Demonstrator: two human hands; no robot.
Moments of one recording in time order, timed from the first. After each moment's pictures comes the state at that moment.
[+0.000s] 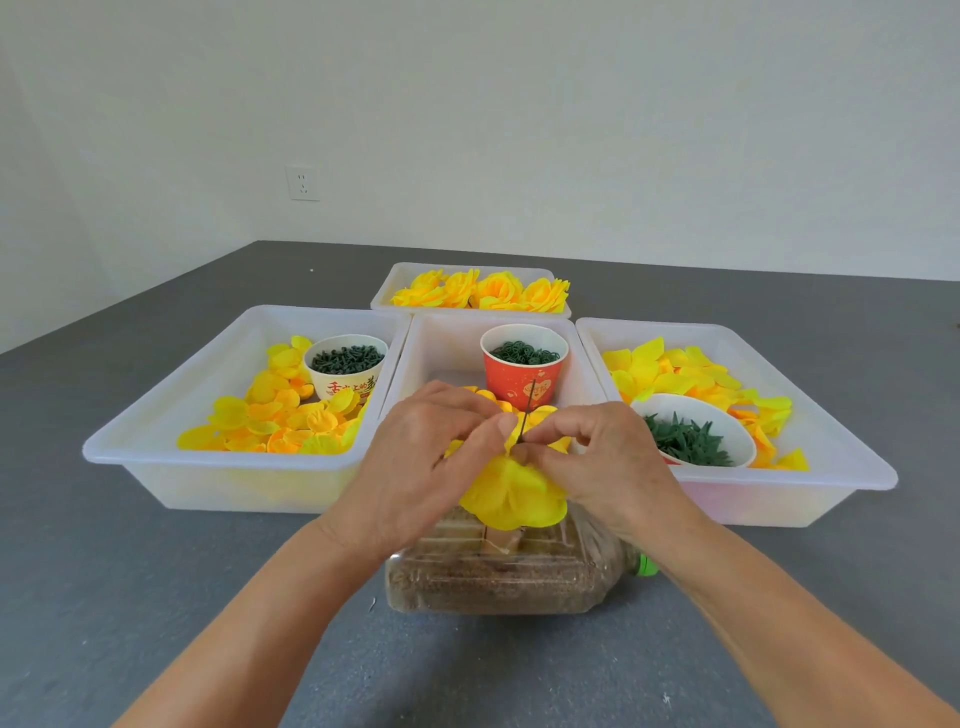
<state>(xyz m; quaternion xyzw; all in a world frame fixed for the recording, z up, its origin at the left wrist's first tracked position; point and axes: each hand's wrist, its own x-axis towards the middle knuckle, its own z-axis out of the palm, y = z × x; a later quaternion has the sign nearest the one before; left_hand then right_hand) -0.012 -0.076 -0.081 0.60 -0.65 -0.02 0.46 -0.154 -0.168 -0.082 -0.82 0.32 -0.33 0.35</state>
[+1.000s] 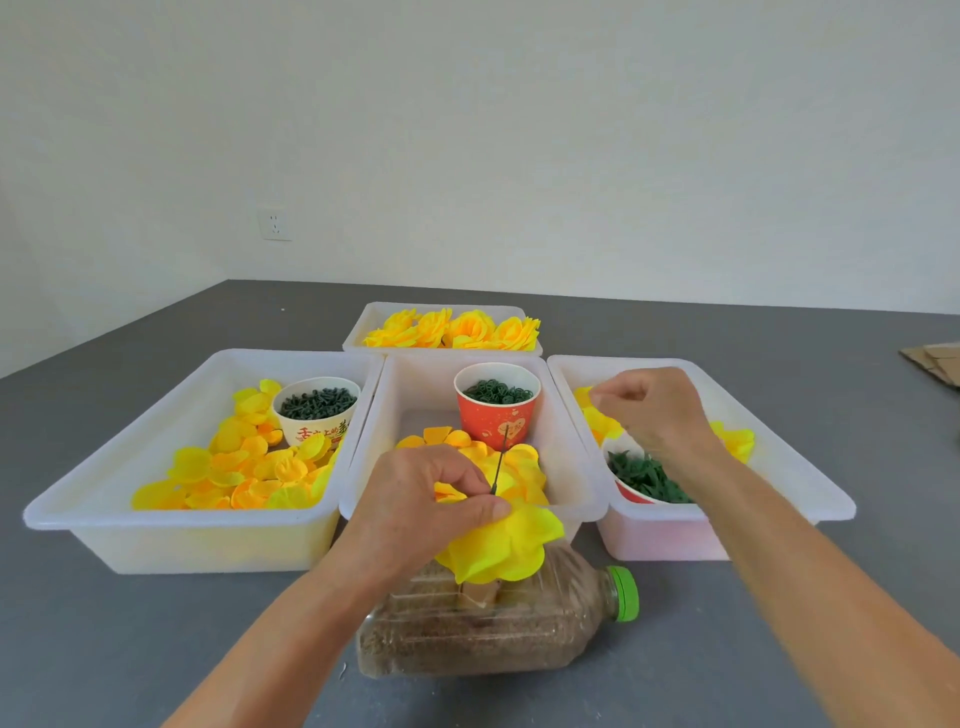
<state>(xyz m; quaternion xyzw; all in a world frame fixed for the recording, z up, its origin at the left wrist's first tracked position) -0.016 -0.093 -0.088 0.63 -0.56 -0.18 0.51 -0.180 -0.257 -0.051 -0.75 0.45 -0.38 0.29</state>
